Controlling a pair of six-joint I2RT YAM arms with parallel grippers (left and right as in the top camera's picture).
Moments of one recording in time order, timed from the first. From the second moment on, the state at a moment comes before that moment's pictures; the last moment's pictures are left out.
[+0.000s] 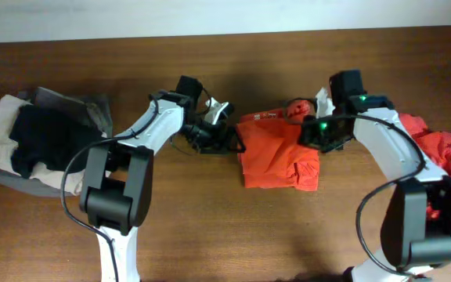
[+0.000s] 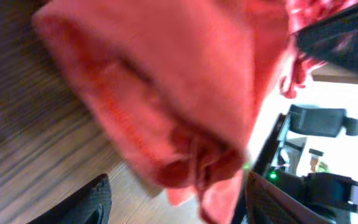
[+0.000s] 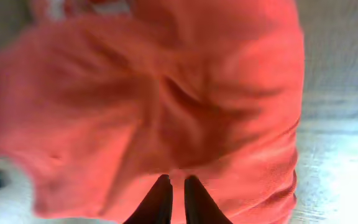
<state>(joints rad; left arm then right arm) -0.33 2.17 1.55 -0.83 0.89 0.01 0.03 1.78 1.25 -0.87 -0.37 0.22</state>
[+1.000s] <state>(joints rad) -0.57 2.19 1.54 -0.63 0.61 -0.55 0.03 1.80 1.18 -0.81 -0.36 0.23</state>
